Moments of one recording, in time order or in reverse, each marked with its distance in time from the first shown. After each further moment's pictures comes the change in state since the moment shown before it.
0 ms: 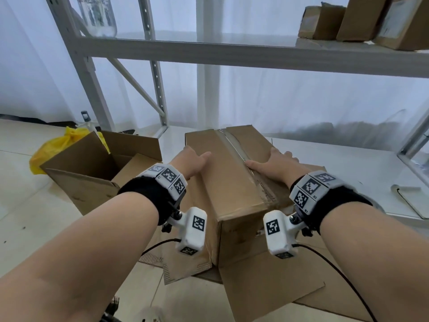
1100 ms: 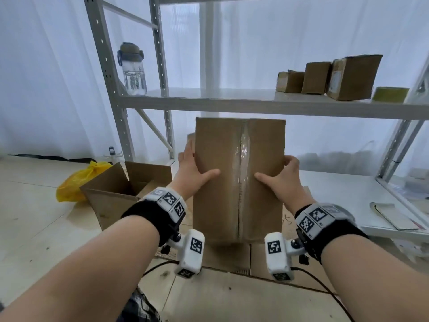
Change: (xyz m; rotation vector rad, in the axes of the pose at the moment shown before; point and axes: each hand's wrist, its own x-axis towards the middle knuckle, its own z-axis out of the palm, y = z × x) left_hand -0.141 0.010 -0.044 -0.292 0.240 0.483; right_hand -0.127 0.029 -0.024 0.814 0.452 -0.303
